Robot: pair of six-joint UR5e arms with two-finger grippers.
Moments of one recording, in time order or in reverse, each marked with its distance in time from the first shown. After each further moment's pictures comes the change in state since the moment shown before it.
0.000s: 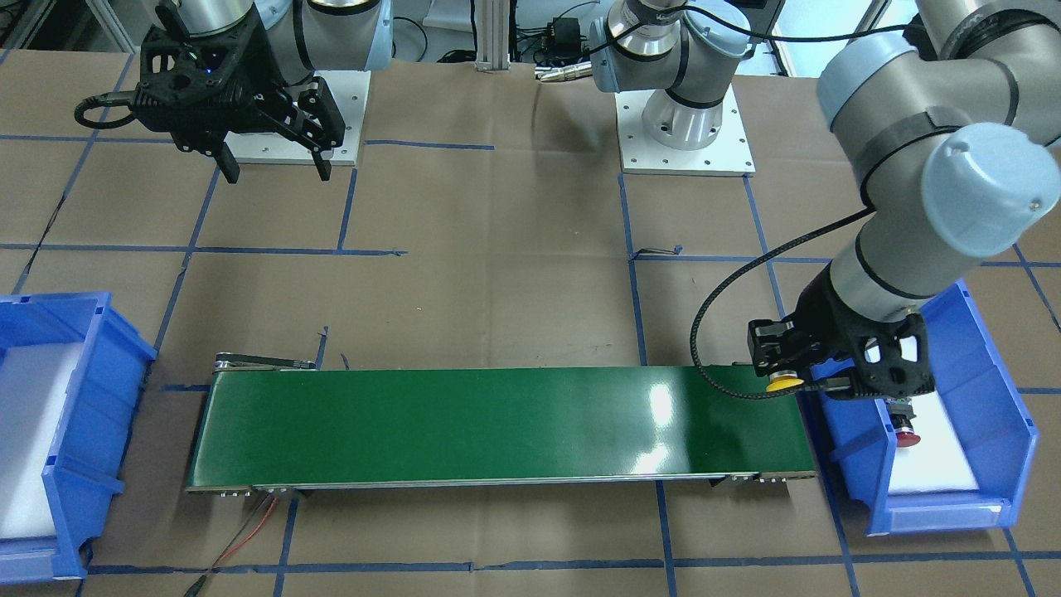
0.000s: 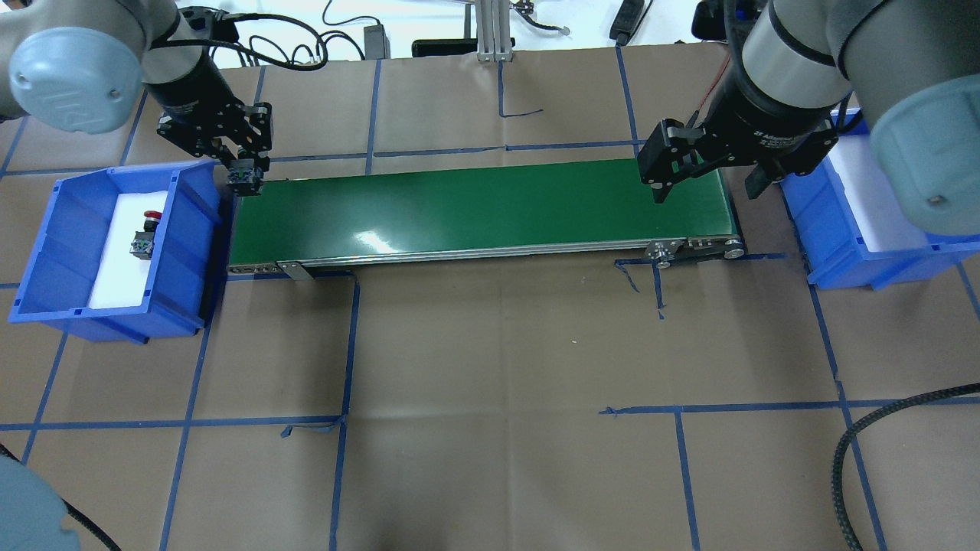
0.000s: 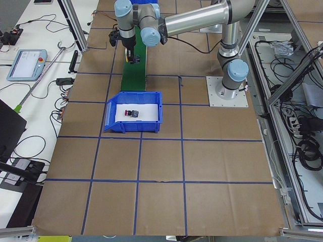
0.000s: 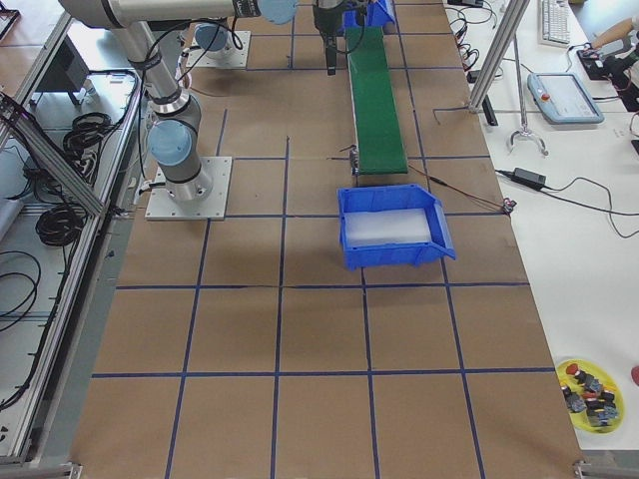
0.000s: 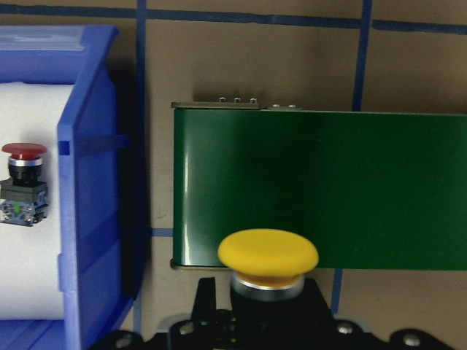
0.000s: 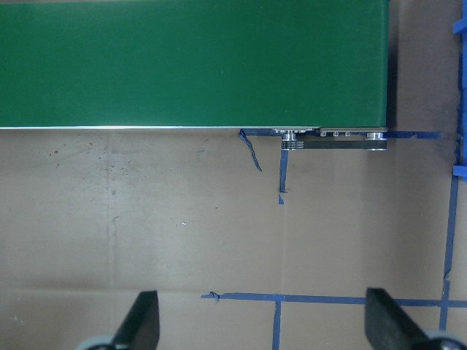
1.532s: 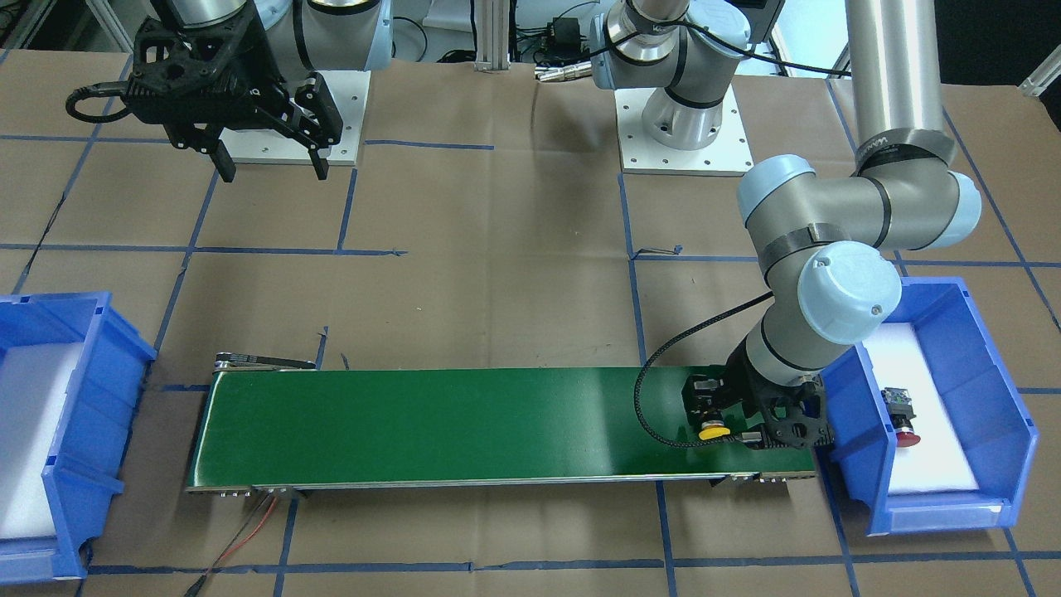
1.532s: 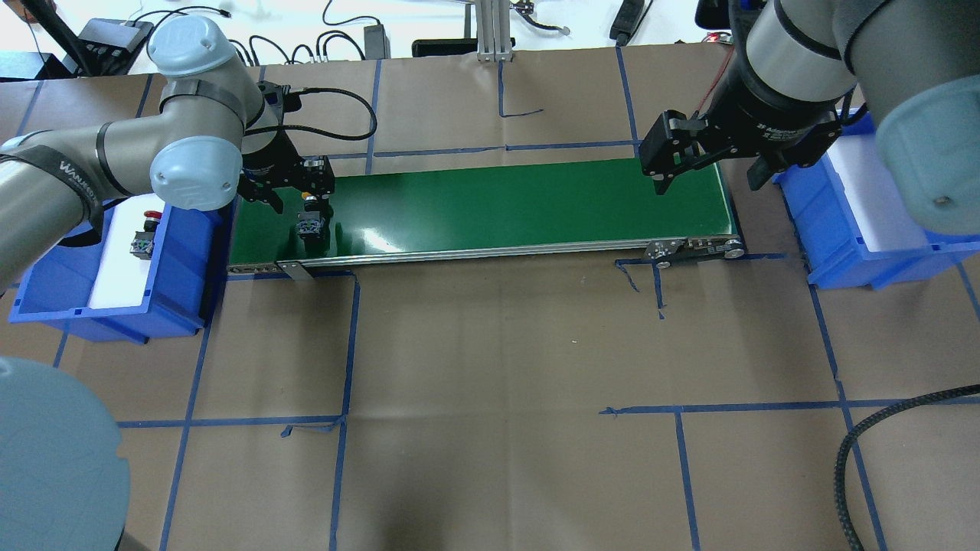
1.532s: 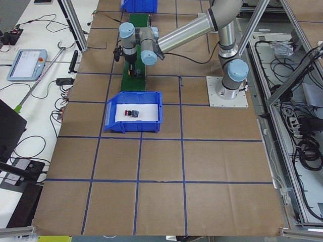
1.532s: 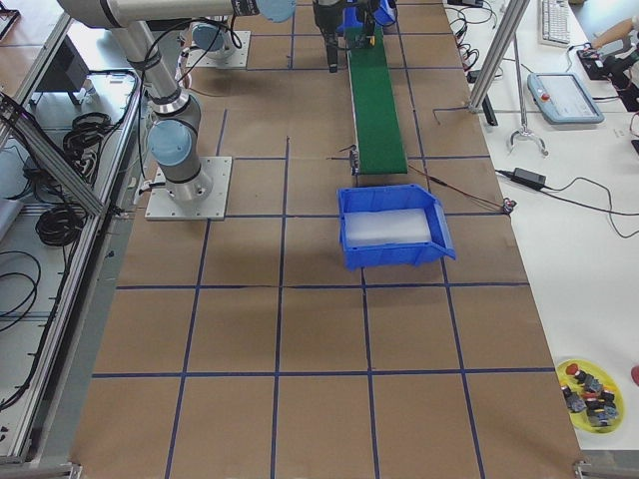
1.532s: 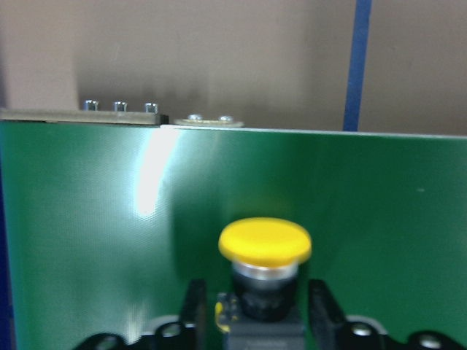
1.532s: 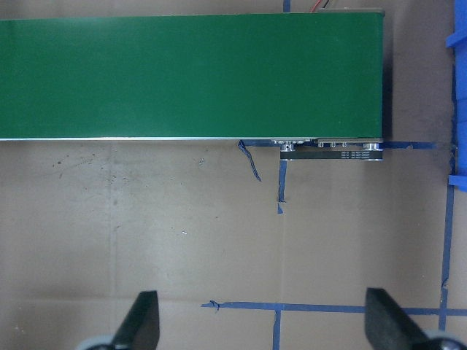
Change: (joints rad) left arm -0.025 -0.099 -0.161 0.304 0.002 -0.033; right arm 0.000 -0.005 -0.005 -0.017 -0.002 0.003
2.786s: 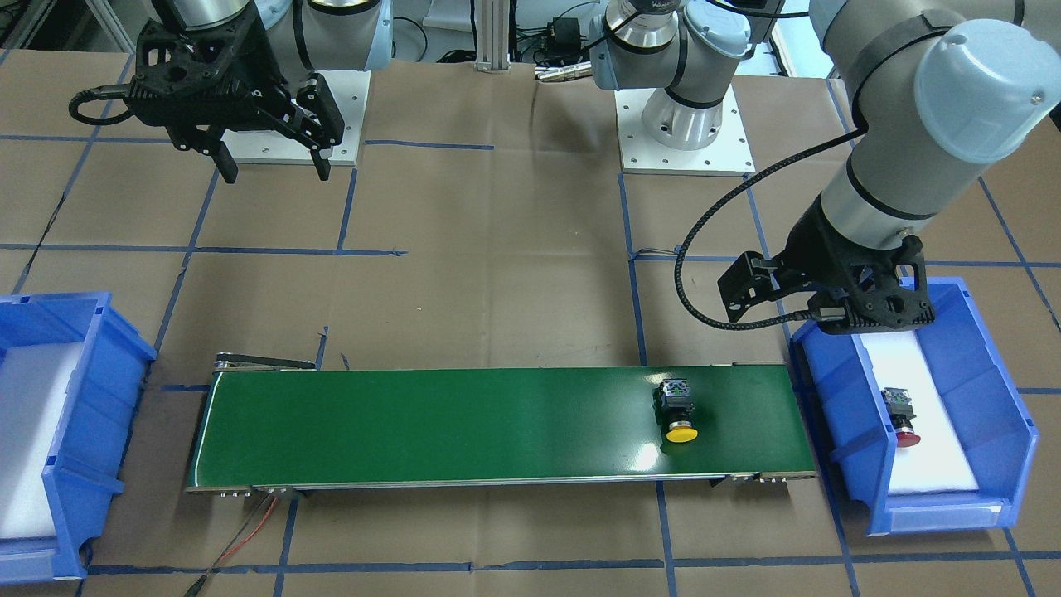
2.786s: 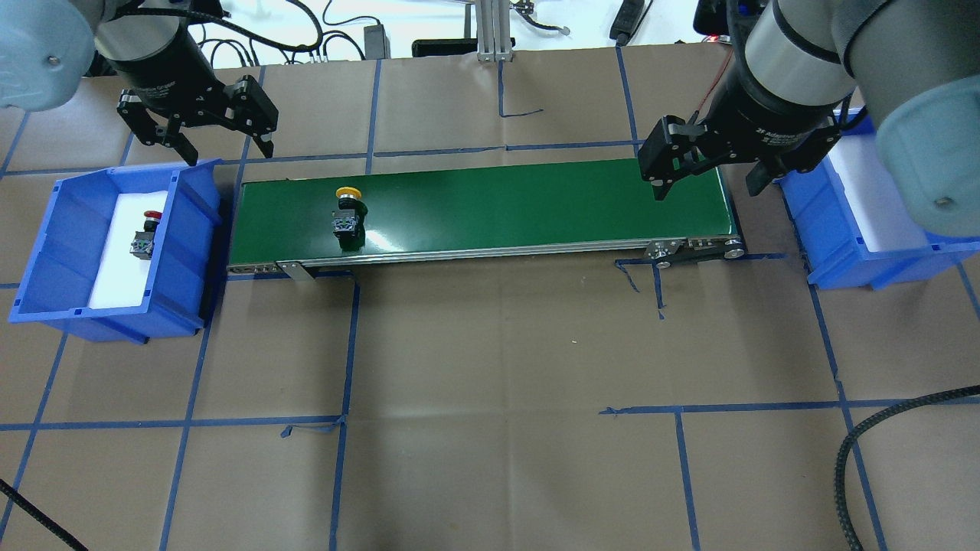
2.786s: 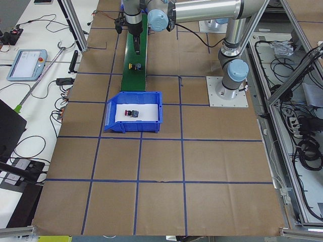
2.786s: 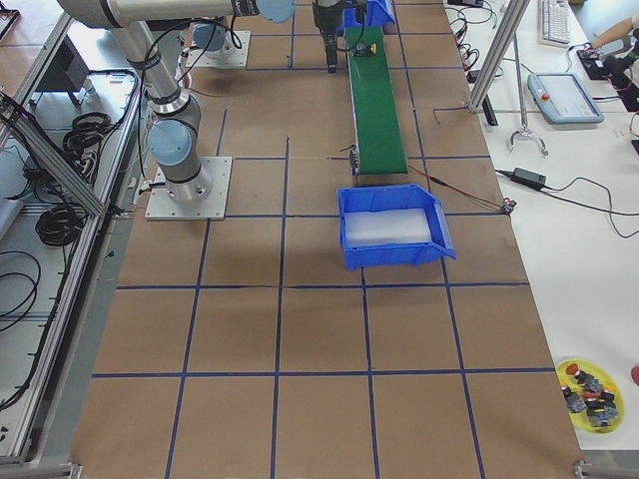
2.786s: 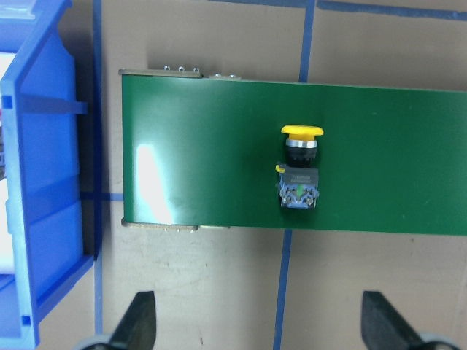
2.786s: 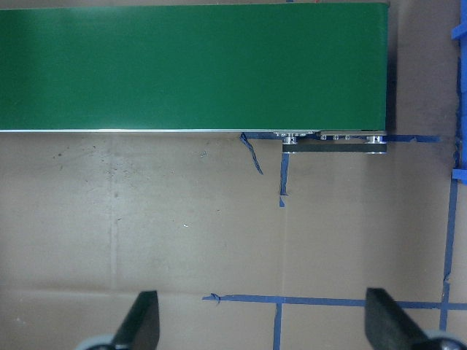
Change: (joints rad) left arm 0.037 0.209 0.212 -0.478 0.003 0.034; right arm 0.000 -0.002 0.001 0.018 0.004 -0.004
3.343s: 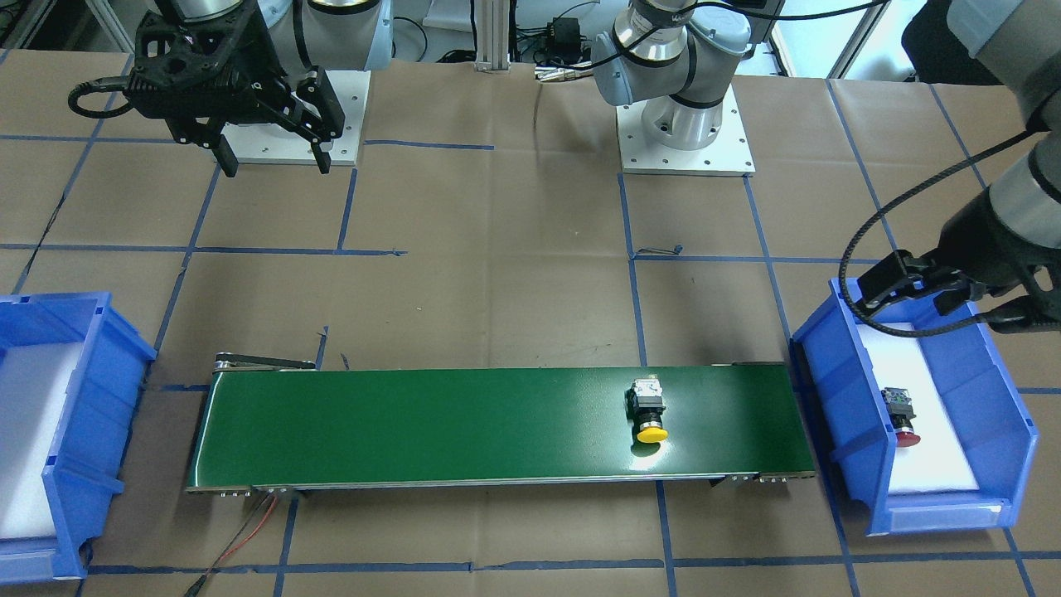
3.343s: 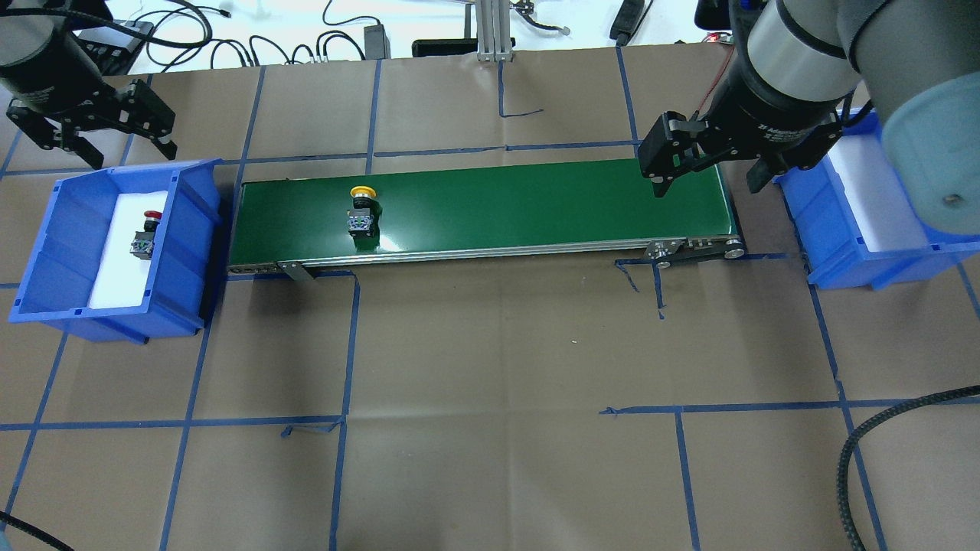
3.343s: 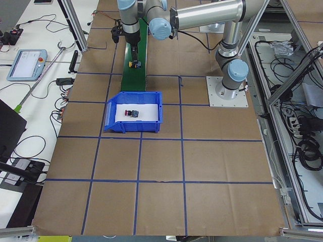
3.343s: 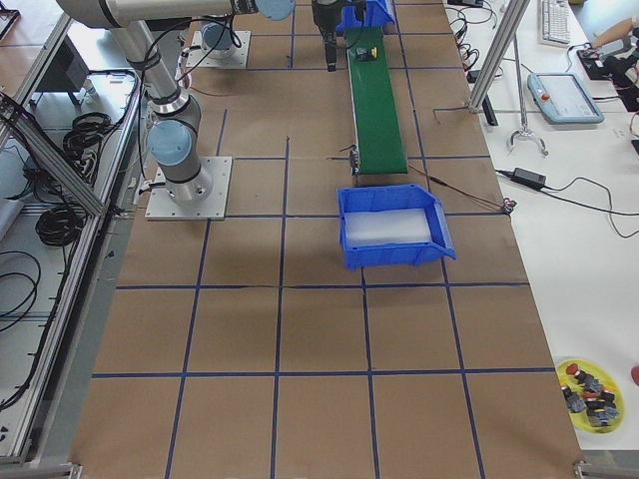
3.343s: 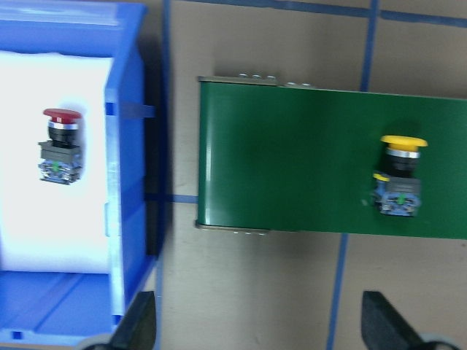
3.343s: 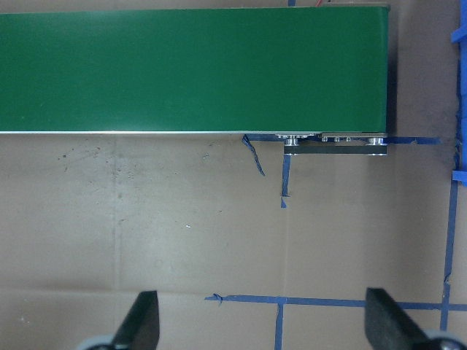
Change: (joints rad) left arm 0.228 -0.009 0.006 0.004 -0.002 0.226; right arm 0.001 -0.002 -0.009 0.003 0.004 0.000
